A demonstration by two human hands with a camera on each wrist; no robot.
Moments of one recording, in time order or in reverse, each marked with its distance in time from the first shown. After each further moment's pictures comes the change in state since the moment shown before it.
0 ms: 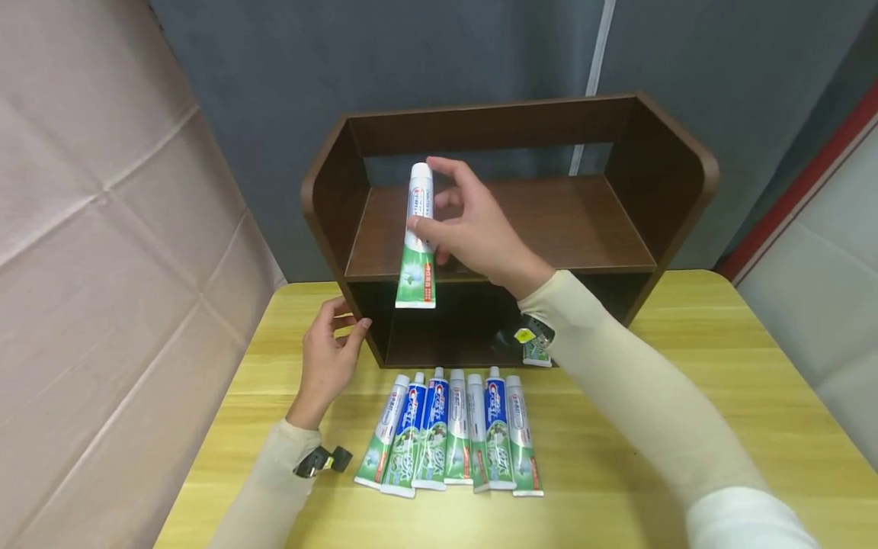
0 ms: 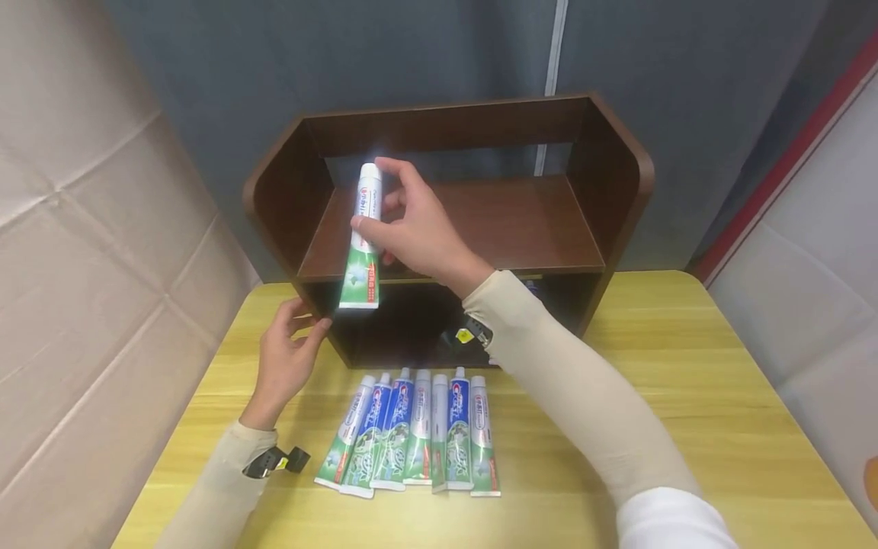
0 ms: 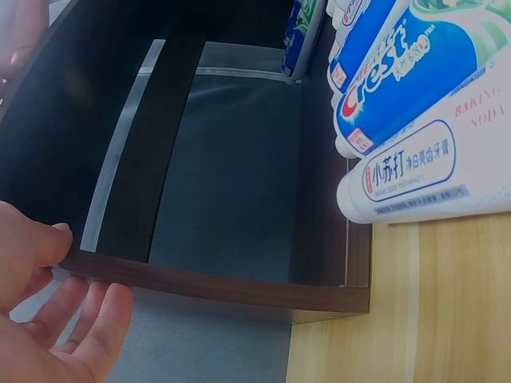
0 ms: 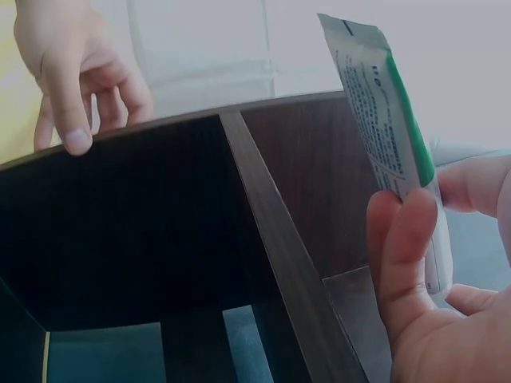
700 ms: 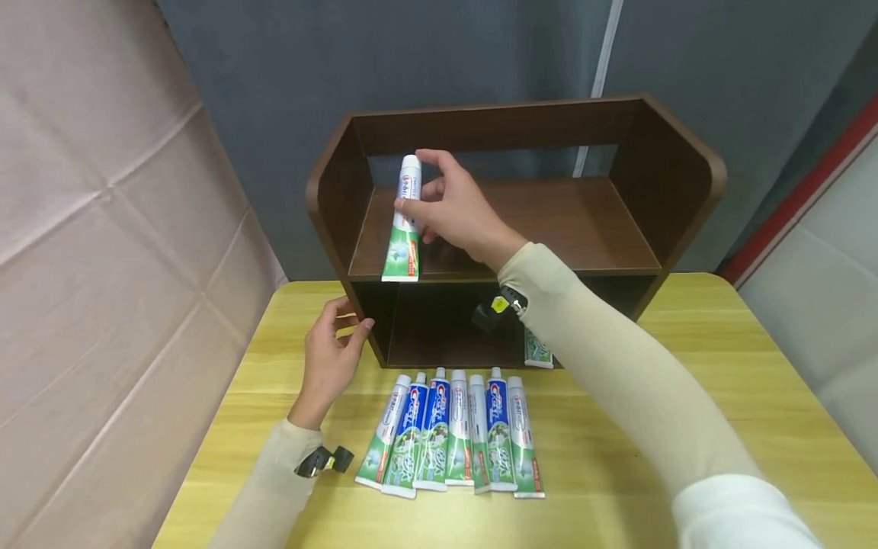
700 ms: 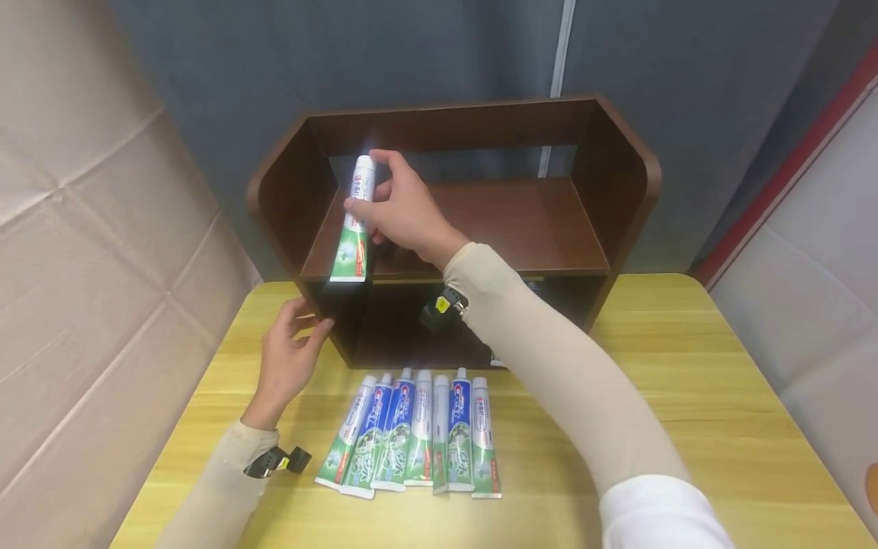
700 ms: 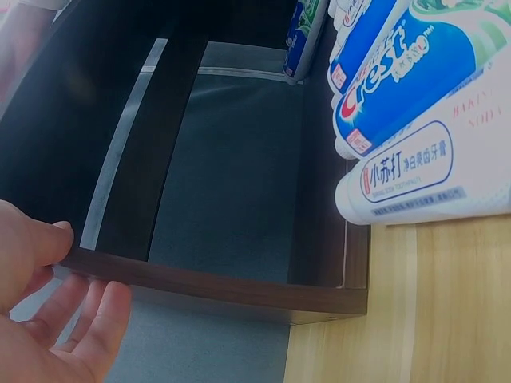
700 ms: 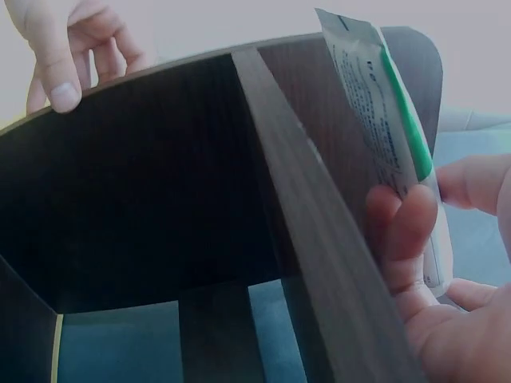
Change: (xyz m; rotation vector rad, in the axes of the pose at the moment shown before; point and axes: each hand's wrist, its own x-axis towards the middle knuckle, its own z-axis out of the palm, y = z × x) left_hand -0.003 0.001 0.004 -0.010 -0.004 -0.006; right_hand 0.042 0.007 0.005 -0.008 -0.017 0.124
